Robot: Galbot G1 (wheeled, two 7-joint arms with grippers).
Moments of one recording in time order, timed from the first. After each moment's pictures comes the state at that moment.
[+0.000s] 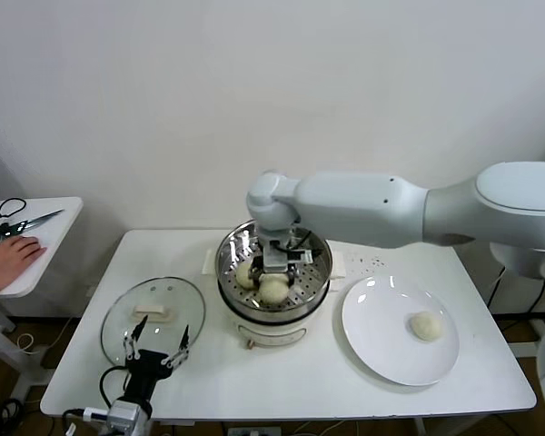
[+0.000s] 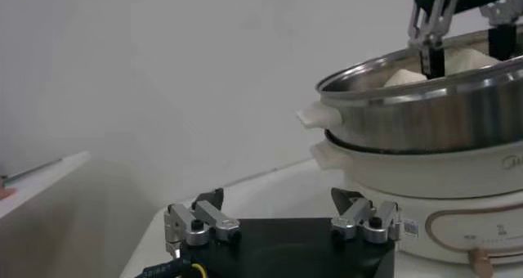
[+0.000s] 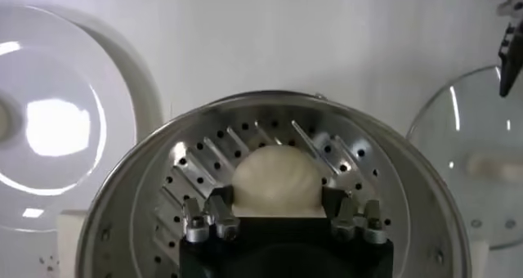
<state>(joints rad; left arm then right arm) 1.67 -1.45 -0.62 -2.03 0.15 0.03 0.07 0.59 1.34 -1.43 1.32 -0.11 0.48 -1.15</state>
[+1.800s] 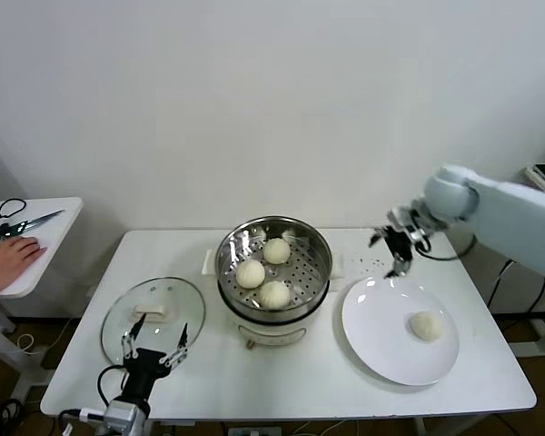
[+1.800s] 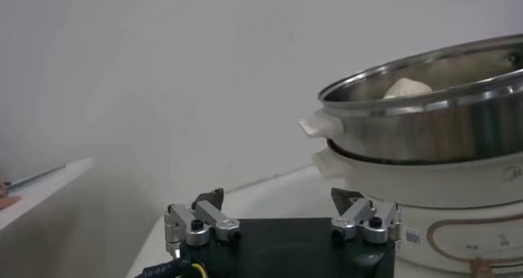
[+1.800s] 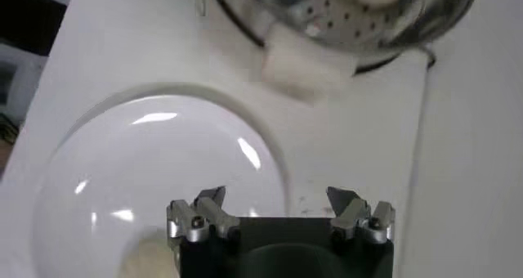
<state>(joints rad) 1.68 -1.45 -0.62 -2.05 0.14 0.03 0.07 0.38 0.61 -1.17 1.36 0.19 -0.17 -1.05</state>
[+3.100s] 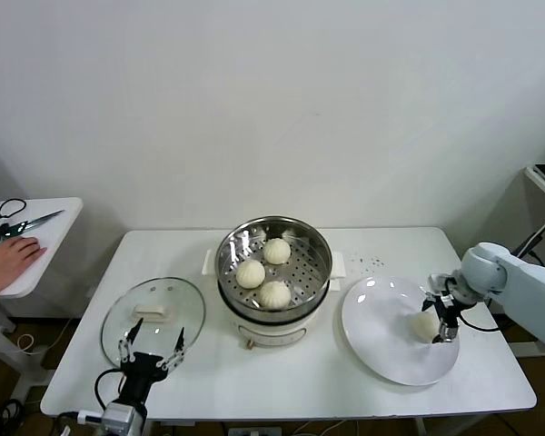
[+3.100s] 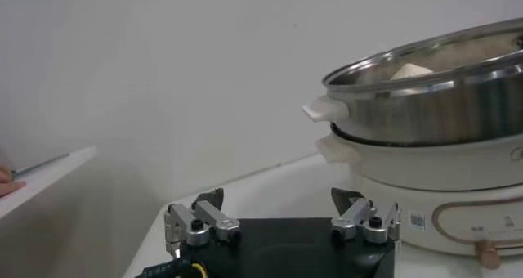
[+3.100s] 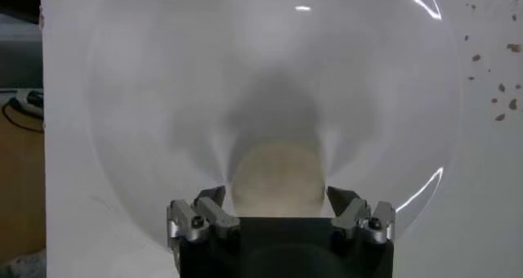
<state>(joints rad) 1.68 -1.44 -0.64 -2.03 0.13 0.03 0.07 -0.06 0.58 -0.87 1.20 -0.04 -0.21 -1.08</state>
